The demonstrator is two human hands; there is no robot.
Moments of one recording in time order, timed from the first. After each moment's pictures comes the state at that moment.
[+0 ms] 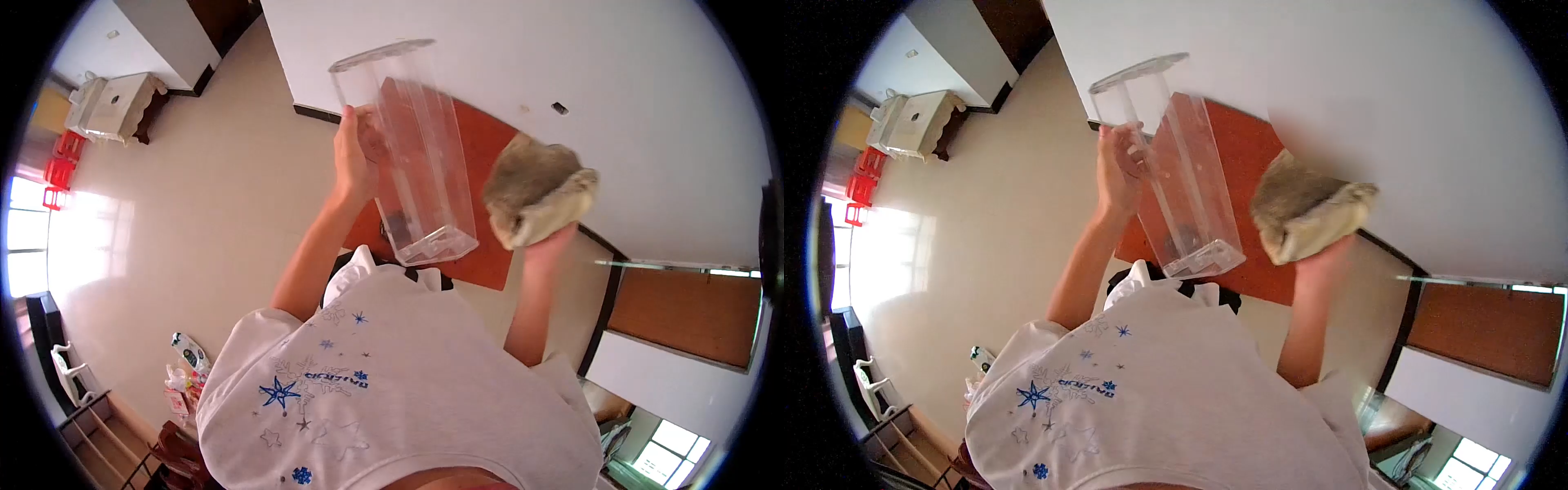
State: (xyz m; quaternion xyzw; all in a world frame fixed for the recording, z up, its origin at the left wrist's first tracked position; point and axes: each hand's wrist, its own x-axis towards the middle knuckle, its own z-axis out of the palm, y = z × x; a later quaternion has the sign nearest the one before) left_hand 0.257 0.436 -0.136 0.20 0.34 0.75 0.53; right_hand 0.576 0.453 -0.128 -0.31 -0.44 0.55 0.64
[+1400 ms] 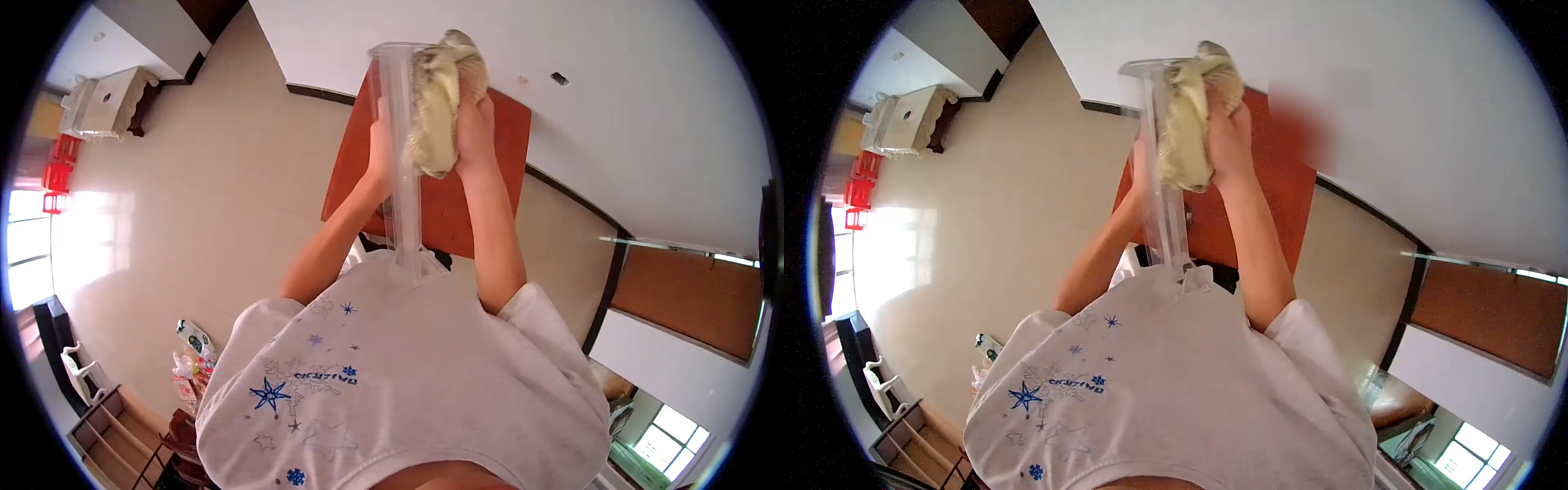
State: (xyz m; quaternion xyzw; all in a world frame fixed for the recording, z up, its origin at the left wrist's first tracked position) left_hand 0.328 0.451 -0.163 0.31 0.47 0.66 0.51; right_hand 0.427 0.490 -0.085 -0.37 -0.43 0.65 0.51
